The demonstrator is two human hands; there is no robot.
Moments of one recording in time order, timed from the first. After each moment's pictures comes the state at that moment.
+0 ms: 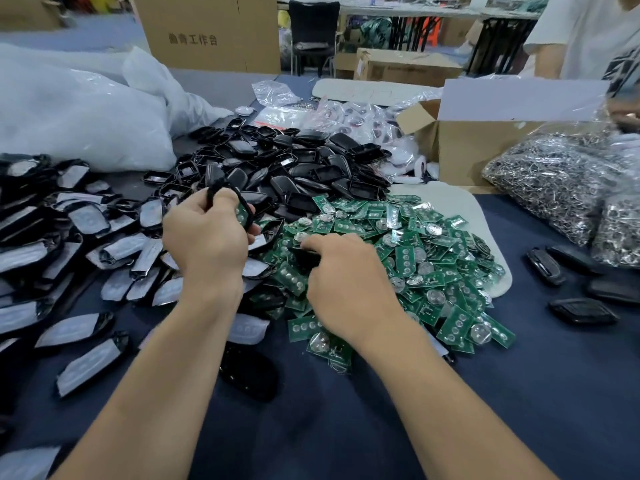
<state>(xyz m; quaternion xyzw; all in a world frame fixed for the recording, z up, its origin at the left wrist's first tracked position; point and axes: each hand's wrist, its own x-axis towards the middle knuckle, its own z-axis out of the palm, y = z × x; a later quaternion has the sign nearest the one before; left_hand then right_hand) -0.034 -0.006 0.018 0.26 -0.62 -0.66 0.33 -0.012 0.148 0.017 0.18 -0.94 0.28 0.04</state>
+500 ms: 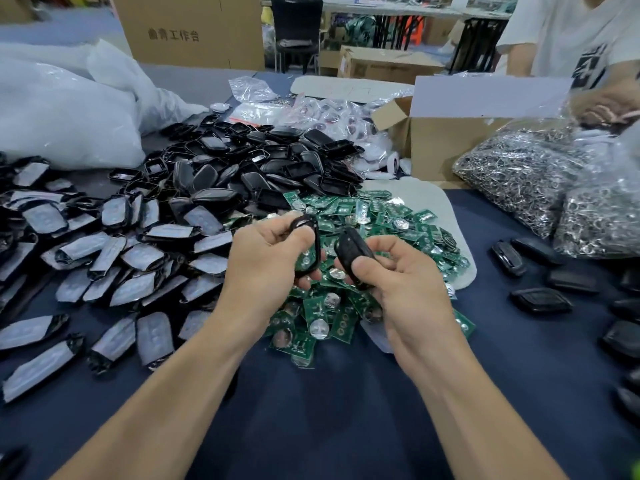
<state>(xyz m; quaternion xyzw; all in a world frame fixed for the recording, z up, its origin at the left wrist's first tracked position) -0.008 0.068 0.007 0.07 -0.71 -0.69 0.10 0.003 0.228 0.009 -0.04 -0.64 0.77 -0.04</state>
